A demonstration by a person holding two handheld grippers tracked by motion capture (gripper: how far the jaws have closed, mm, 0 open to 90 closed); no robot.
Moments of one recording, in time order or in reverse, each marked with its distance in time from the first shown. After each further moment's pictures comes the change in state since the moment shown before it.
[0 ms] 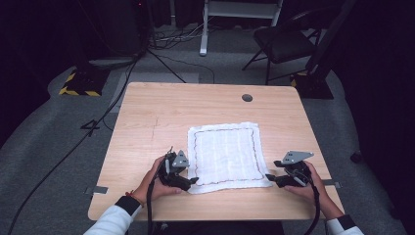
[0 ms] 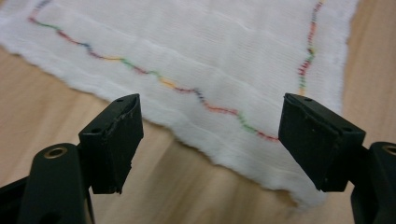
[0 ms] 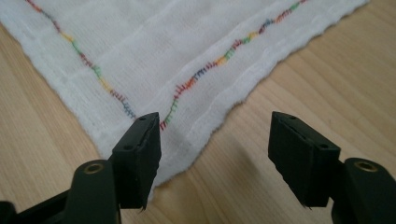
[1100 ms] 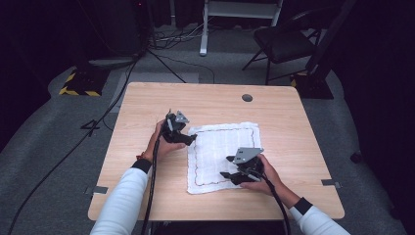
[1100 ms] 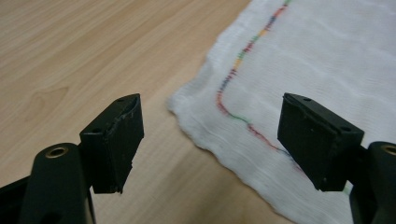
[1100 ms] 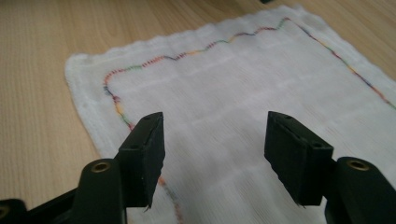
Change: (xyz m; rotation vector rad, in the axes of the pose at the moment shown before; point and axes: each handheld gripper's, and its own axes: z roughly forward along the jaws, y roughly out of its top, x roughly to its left) left arm 0.111 0.057 0.045 -0.020 0.171 -0.111; right arm 0.085 0.101 0.063 -0.109 0.159 -0.235
